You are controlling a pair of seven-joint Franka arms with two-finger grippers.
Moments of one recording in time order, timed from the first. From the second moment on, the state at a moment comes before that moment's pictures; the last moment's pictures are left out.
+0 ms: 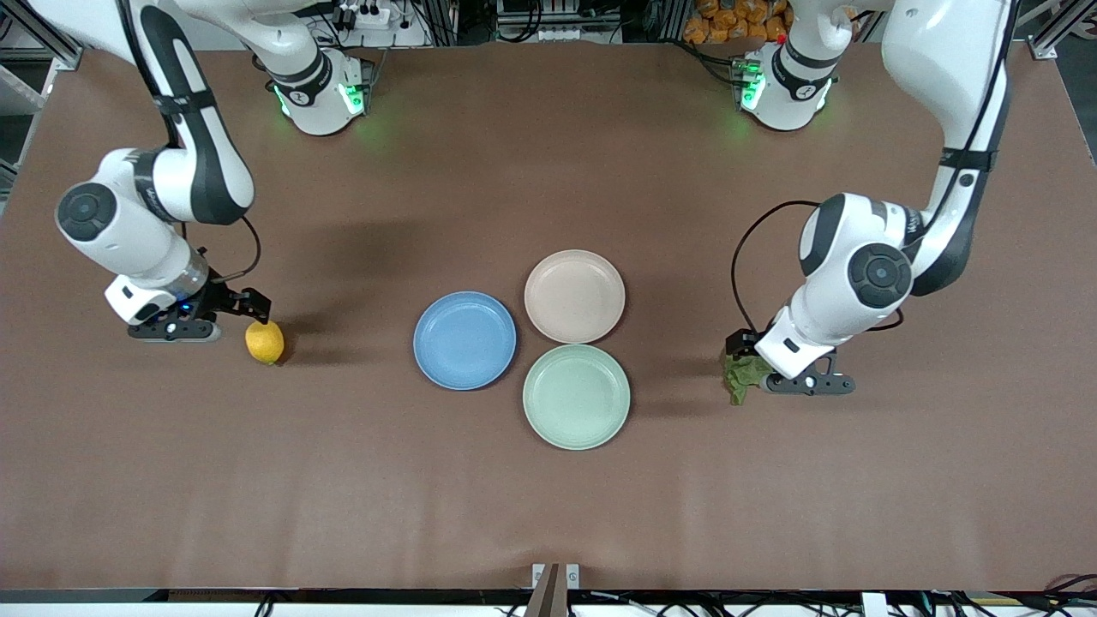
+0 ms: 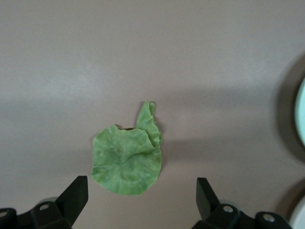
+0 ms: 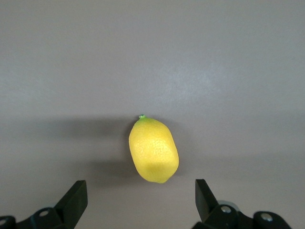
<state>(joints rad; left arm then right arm) -0.15 0.44 -0.14 -1.85 0.04 2.31 -0.26 0.14 0.19 -0.18 -2.26 0.00 2.51 -0.04</state>
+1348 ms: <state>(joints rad) -0.15 0.61 -0.13 -1.88 0.10 2.47 -0.28 0.12 0.42 -0.18 -2.27 0.00 2.81 -0.05</state>
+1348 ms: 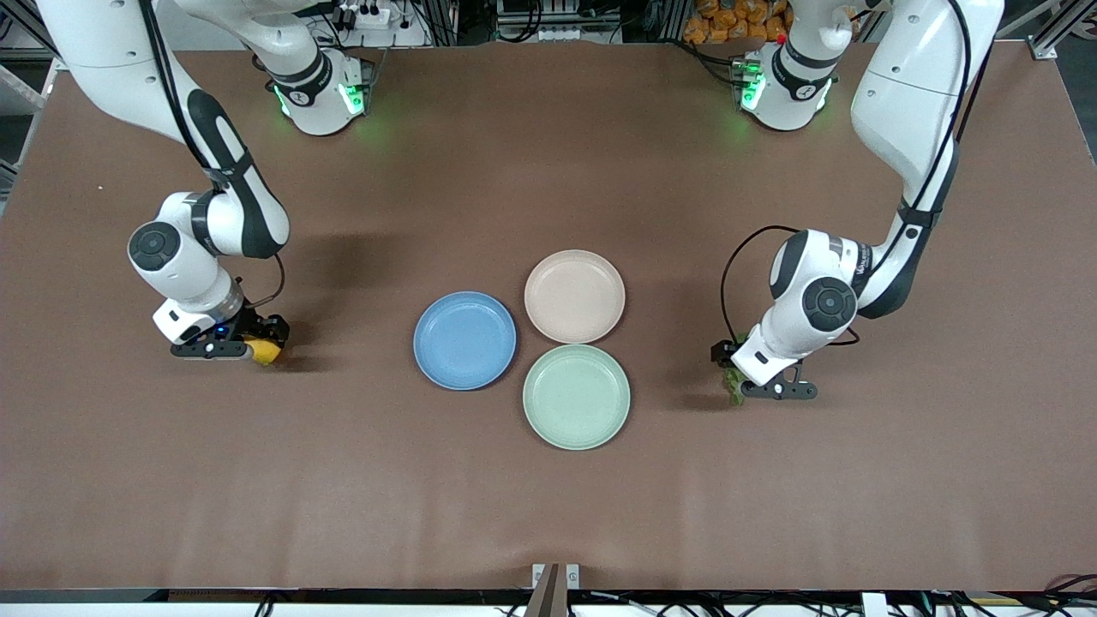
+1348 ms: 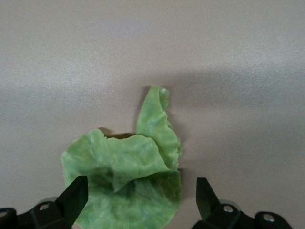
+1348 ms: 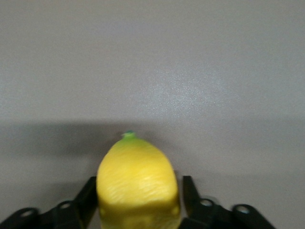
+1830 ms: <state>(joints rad) -0.15 0.63 -0.13 -1.88 0.10 2.47 -0.28 0.12 0.39 -0.17 -2.22 0.00 2.69 -0.05</state>
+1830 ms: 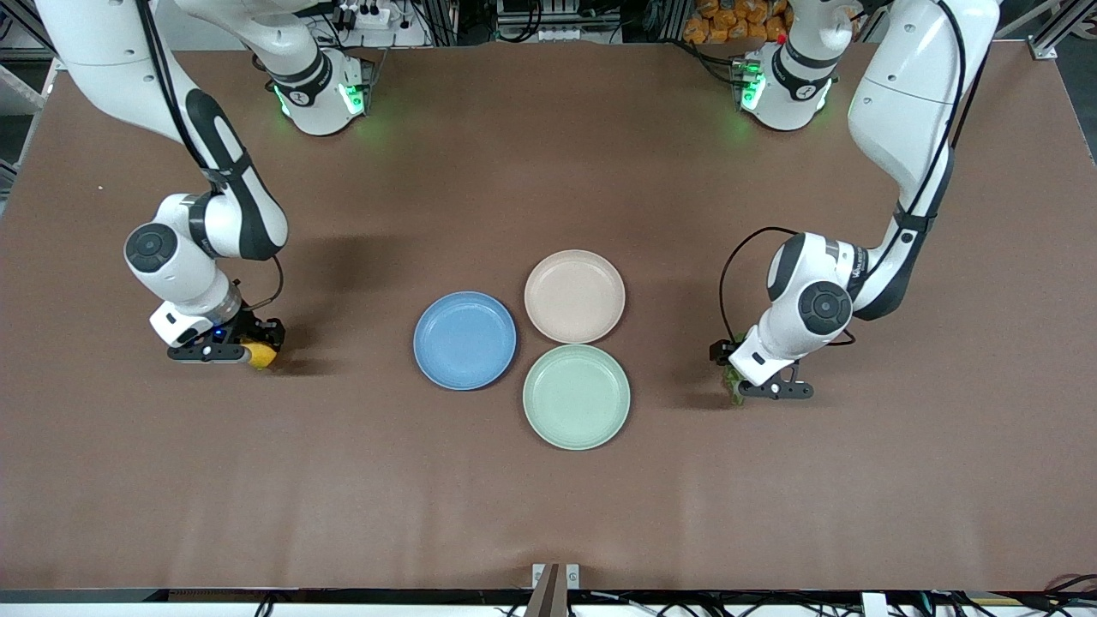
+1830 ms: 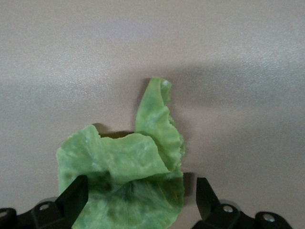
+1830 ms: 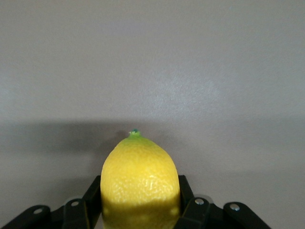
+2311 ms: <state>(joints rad) -0.15 0.62 -0.13 -1.87 0.10 2.48 -0.28 0.12 0.26 -0.03 -2.05 0.00 2.36 0.17</state>
